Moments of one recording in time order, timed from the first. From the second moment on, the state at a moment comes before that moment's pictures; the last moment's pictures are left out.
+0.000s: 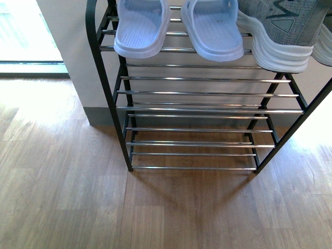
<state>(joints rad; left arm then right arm) -0.48 1.64 0.97 0.37 -0.29 -0.29 0.00 0.00 0.02 0.00 0.00 0.00</state>
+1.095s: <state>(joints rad) -0.40 0.20 0.13 0.05 -0.38 -0.03 0.00 0.00 0.02 0.00 0.00 0.00</state>
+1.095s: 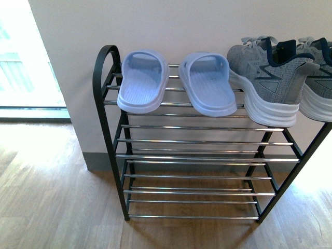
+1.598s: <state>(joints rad) -0.02 0.05 0.06 0.00 -0.02 -0.01 0.00 0.00 0.02 0.00 0.00 0.00</state>
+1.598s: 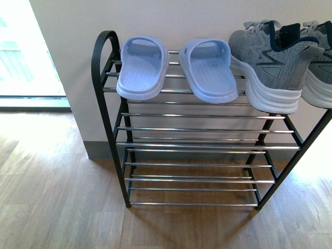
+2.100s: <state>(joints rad) 0.00 0.02 0.01 0.00 0.00 -0.01 0.00 0.00 0.02 0.00 0.00 0.00</state>
